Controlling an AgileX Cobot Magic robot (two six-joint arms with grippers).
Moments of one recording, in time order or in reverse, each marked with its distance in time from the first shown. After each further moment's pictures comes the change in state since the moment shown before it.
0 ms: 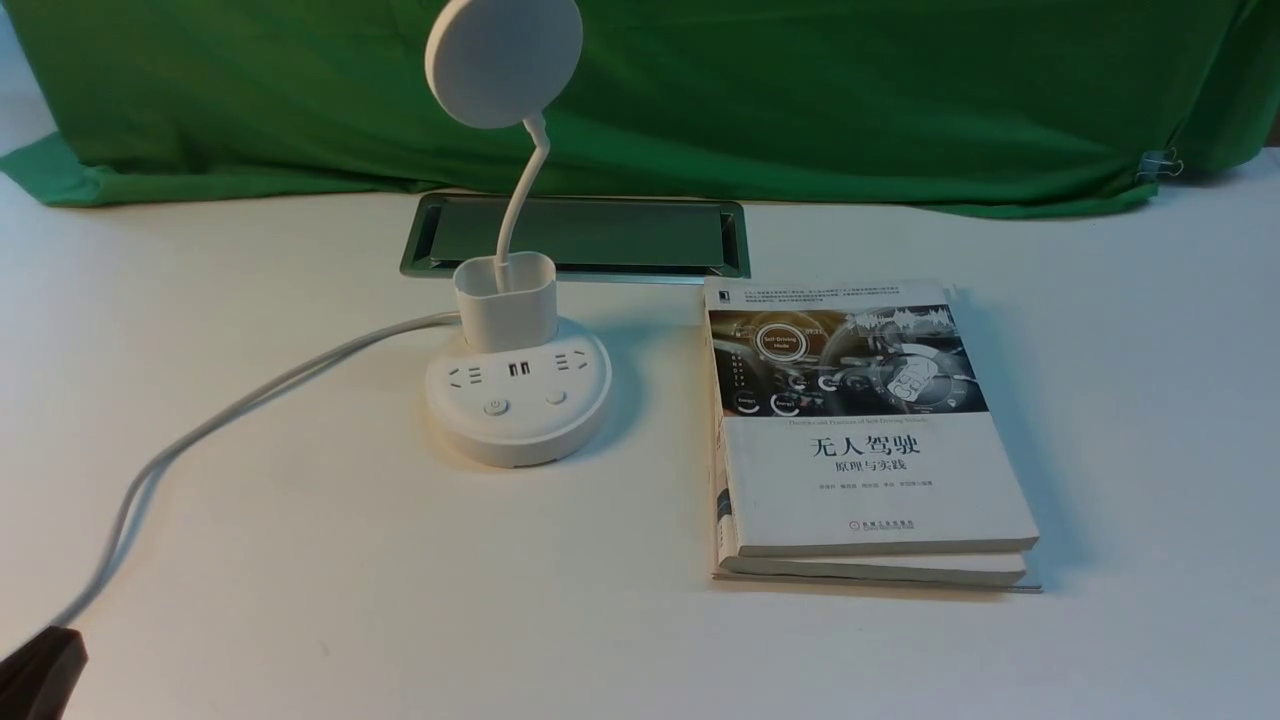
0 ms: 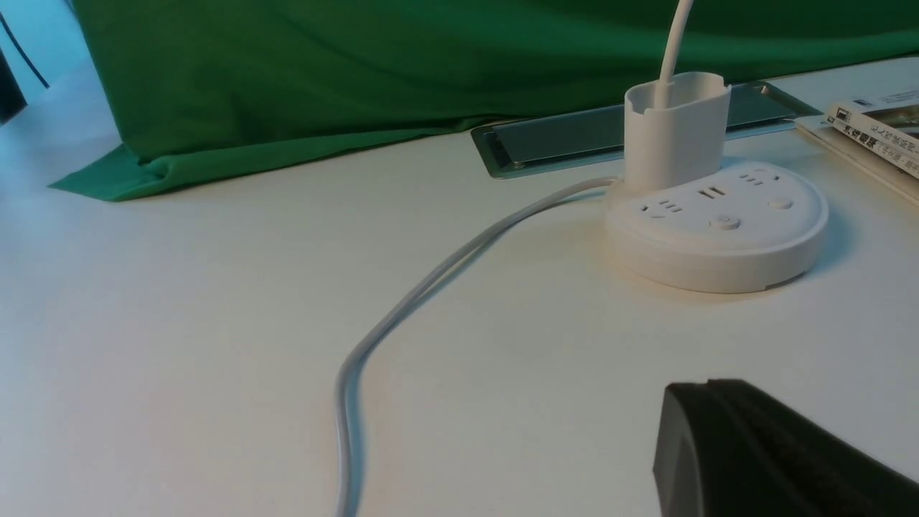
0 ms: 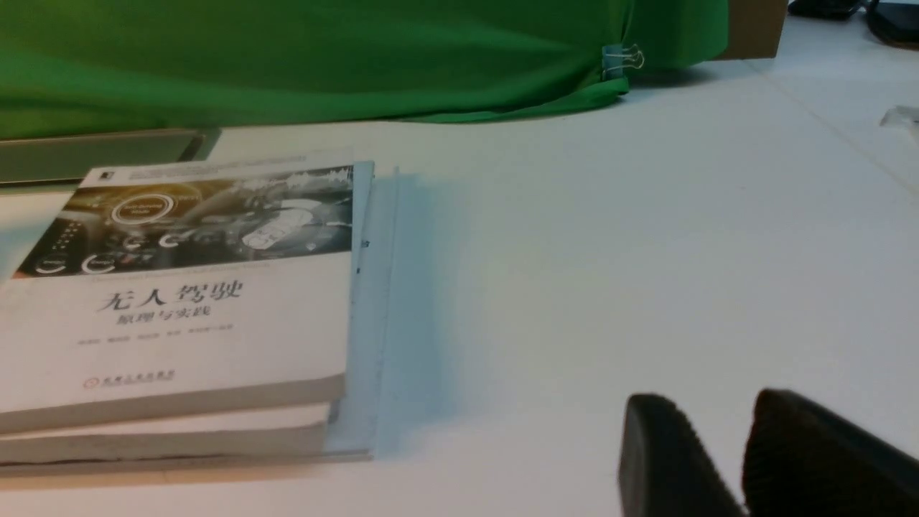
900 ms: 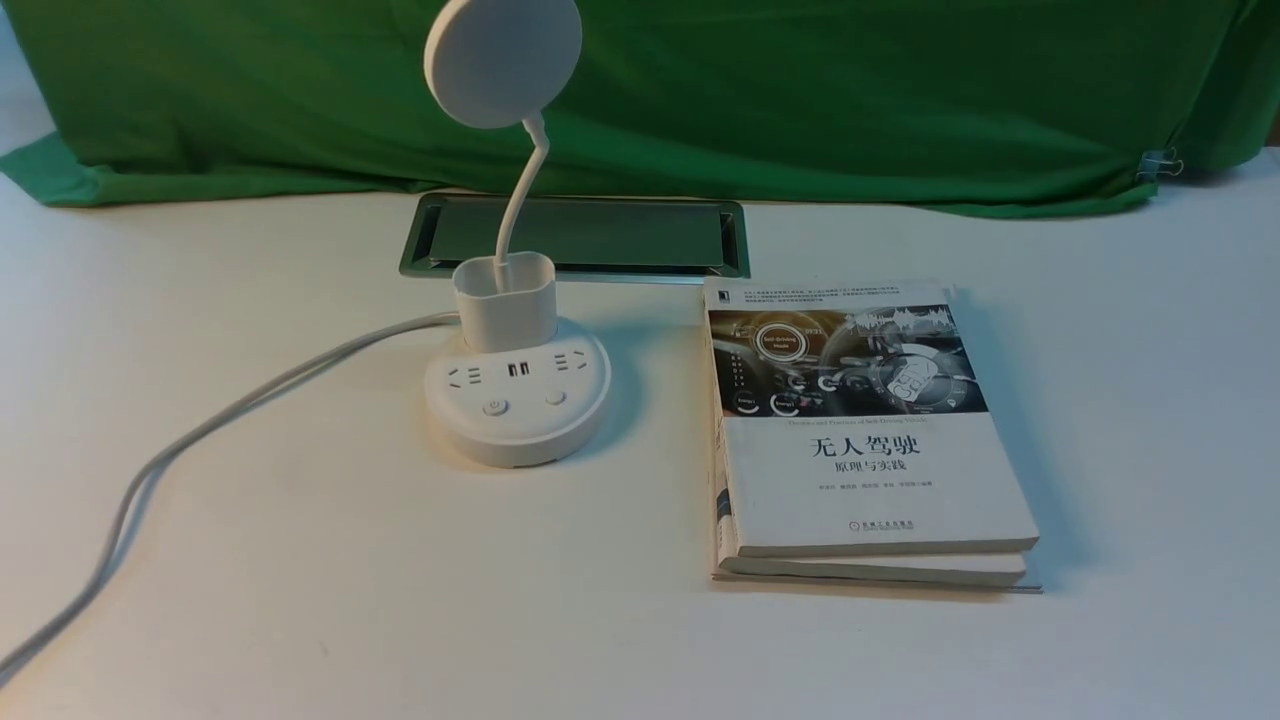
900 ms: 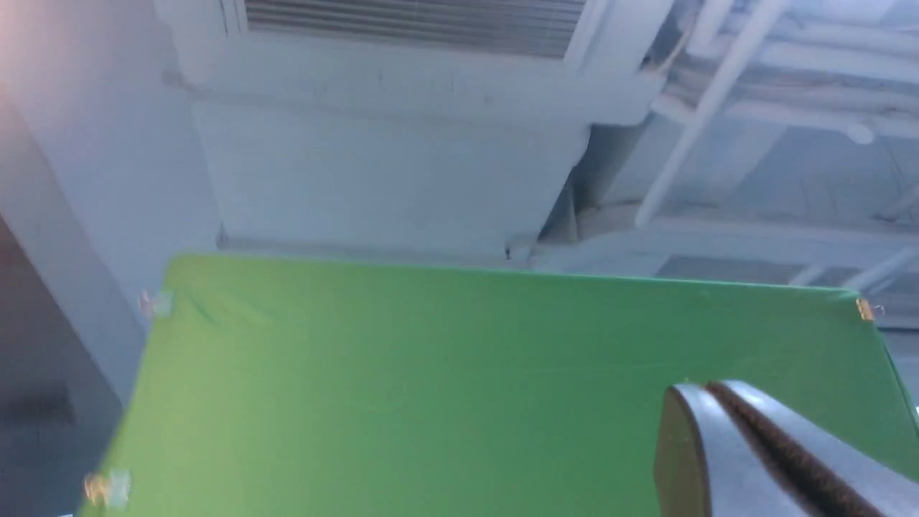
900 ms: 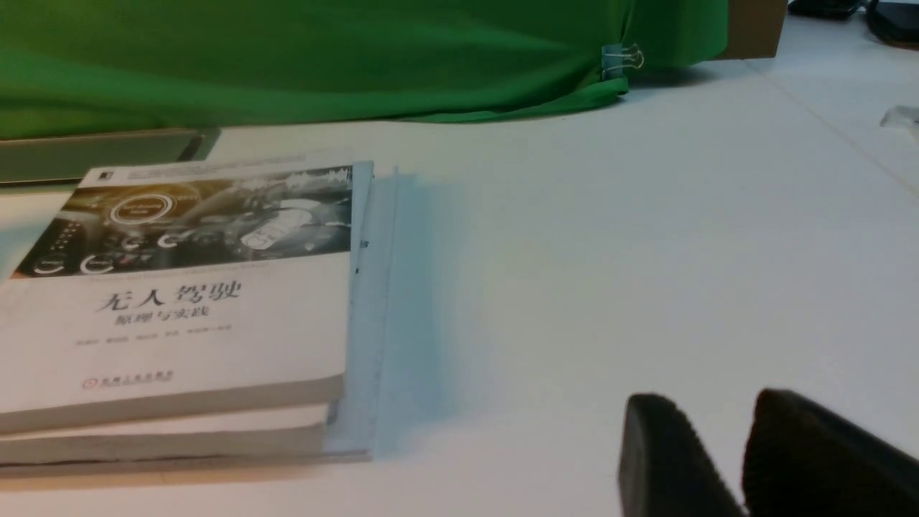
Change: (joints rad) right arm 0.000 0.000 0.000 0.000 -0.001 0.000; left arm 0.000 0.005 -0.256 0.064 -0.754 -0.199
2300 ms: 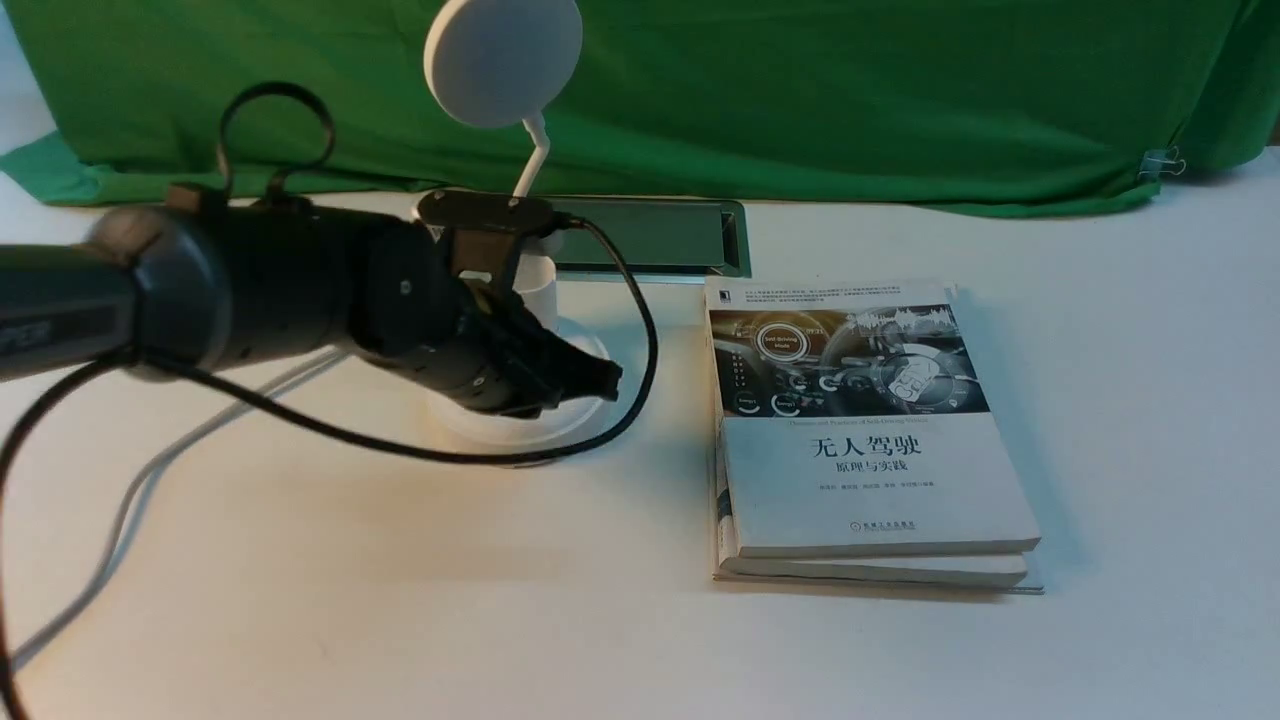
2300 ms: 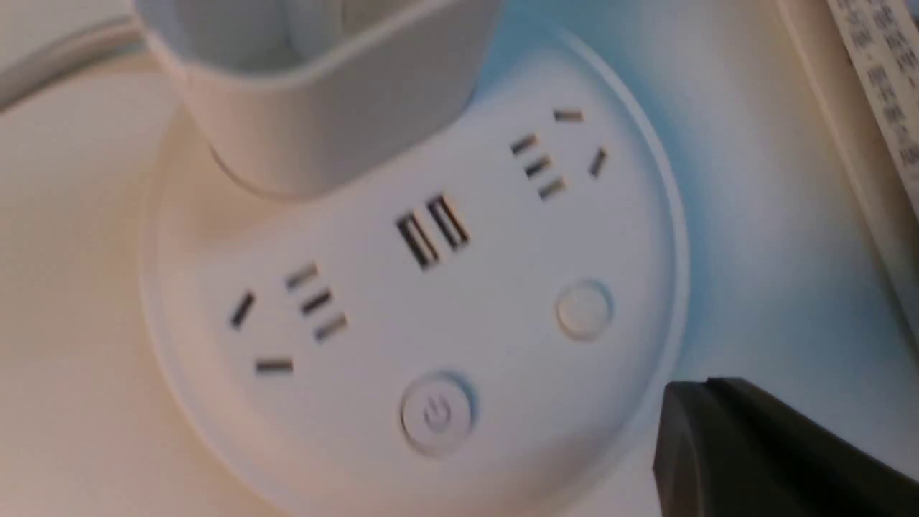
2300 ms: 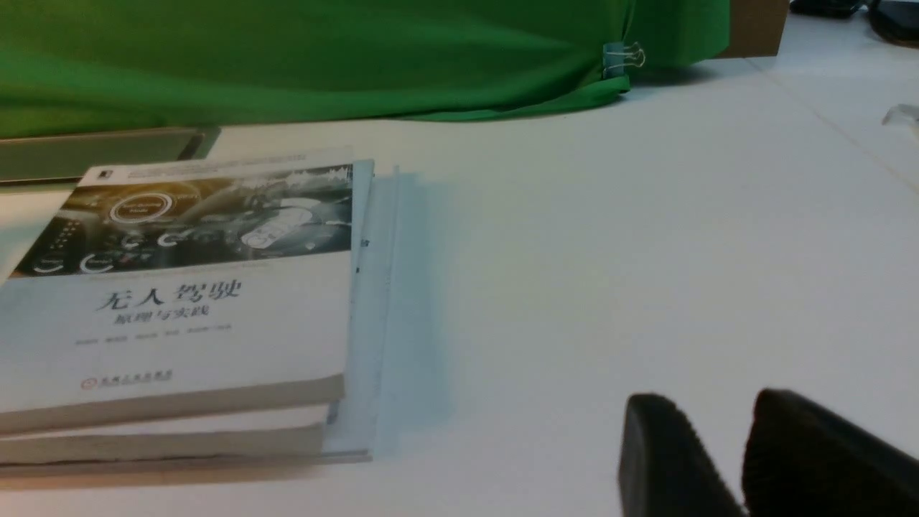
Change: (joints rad) right arm 0.000 0.000 0.000 0.000 0.000 0.000; left arm -0.294 1.852 -0.965 -0.217 0.894 0.067
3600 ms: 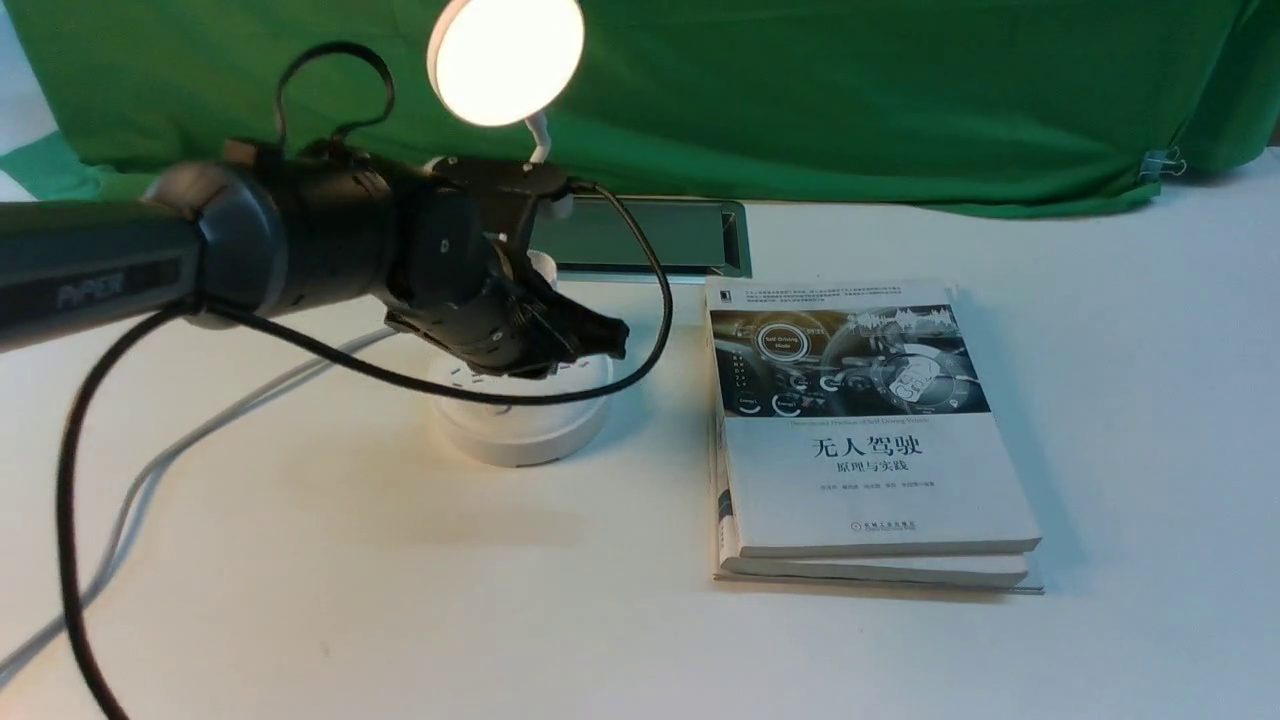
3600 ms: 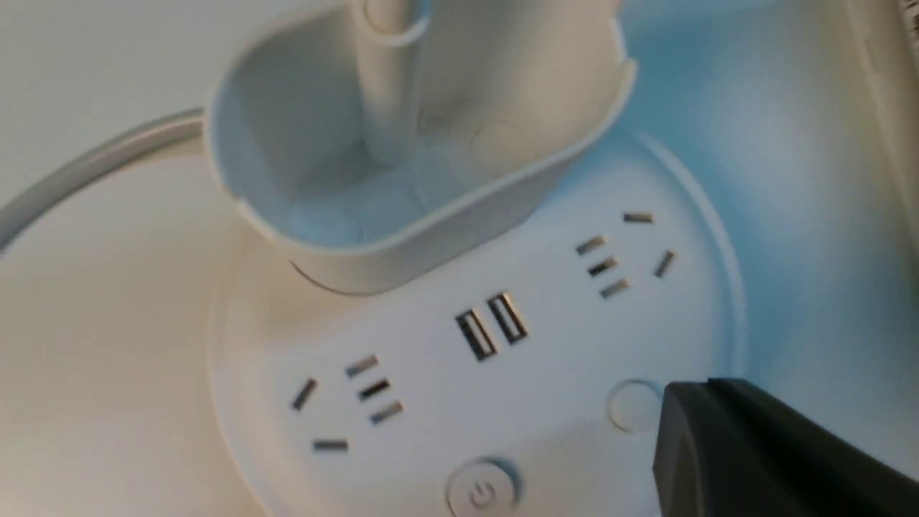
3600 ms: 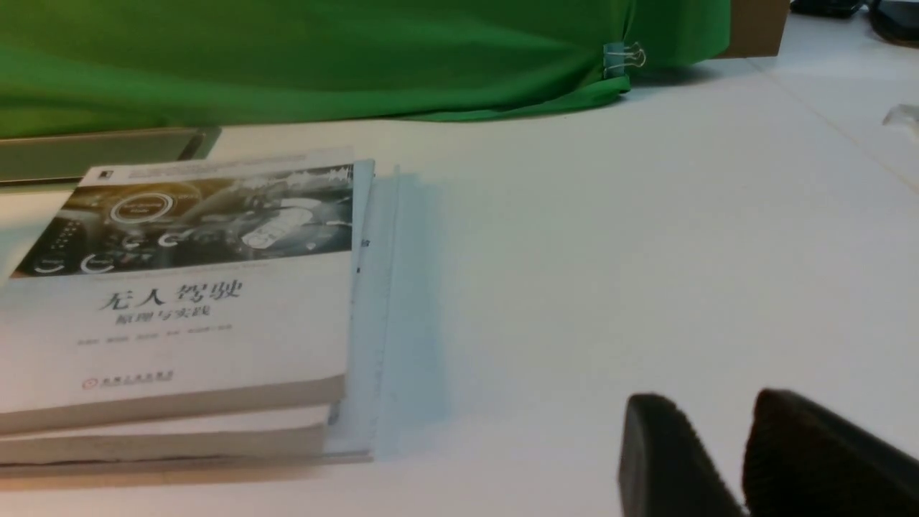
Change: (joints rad) right arm 0.000 0.000 0.000 0.000 0.000 0.000; left arm -0.003 0.025 -0.111 0.109 0.121 -0.149
